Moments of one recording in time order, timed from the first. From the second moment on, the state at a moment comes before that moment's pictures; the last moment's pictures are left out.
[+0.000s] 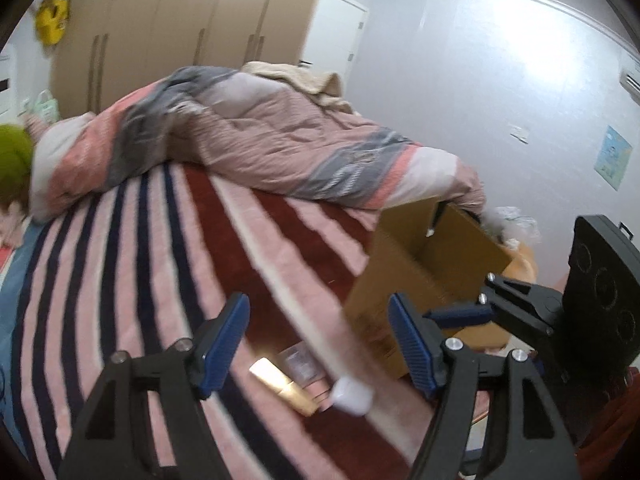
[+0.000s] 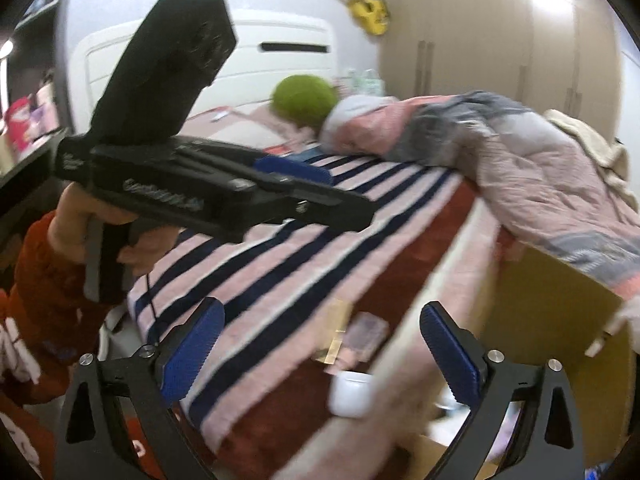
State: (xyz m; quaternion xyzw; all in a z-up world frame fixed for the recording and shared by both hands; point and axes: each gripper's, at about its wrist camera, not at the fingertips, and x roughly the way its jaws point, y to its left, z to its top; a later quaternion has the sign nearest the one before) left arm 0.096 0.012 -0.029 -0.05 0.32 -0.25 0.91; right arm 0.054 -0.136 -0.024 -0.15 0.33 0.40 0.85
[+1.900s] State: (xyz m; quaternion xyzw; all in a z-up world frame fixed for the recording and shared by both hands) left arm 0.078 0.066 -0.118 -0.10 0.36 -0.24 0.89; right arm 0.059 -0.119 -0.176 -0.16 0.48 0.26 0.82
